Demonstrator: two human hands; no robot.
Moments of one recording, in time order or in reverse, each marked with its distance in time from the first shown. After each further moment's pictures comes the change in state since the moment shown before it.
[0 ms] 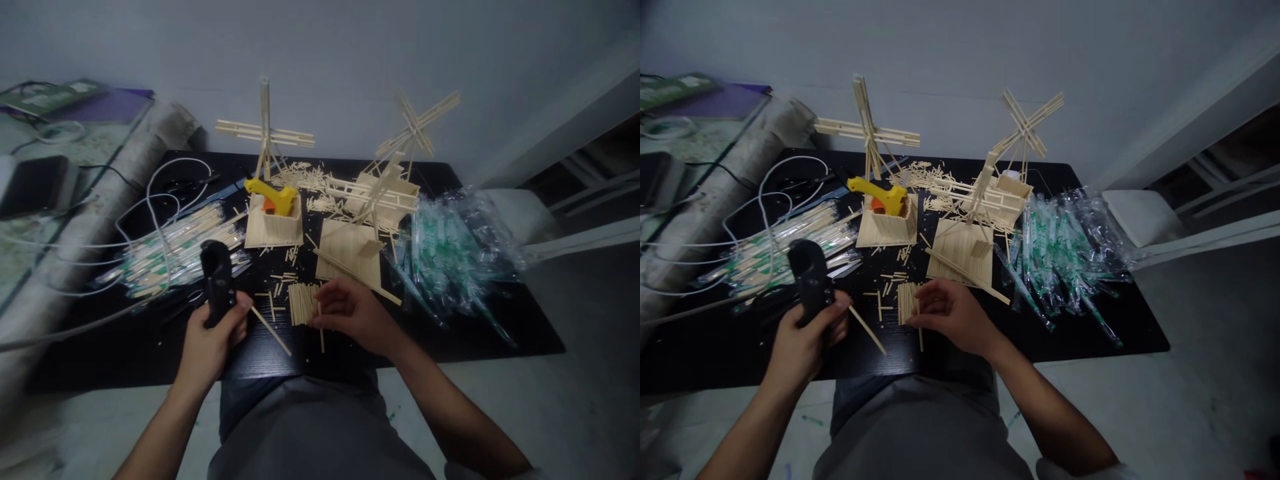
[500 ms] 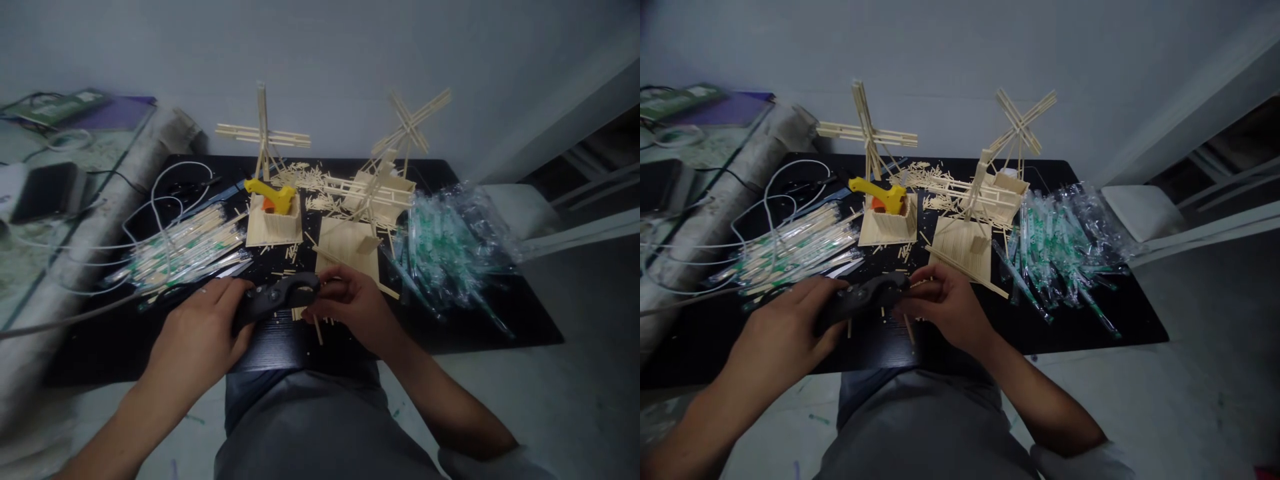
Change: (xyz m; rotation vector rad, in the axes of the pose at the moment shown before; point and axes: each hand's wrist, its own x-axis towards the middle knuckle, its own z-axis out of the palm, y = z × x) left_hand -0.008 0.055 -0.022 1.287 -0.155 0.715; right_hand -0.005 -0.028 0.029 0.174 0.055 -0.070
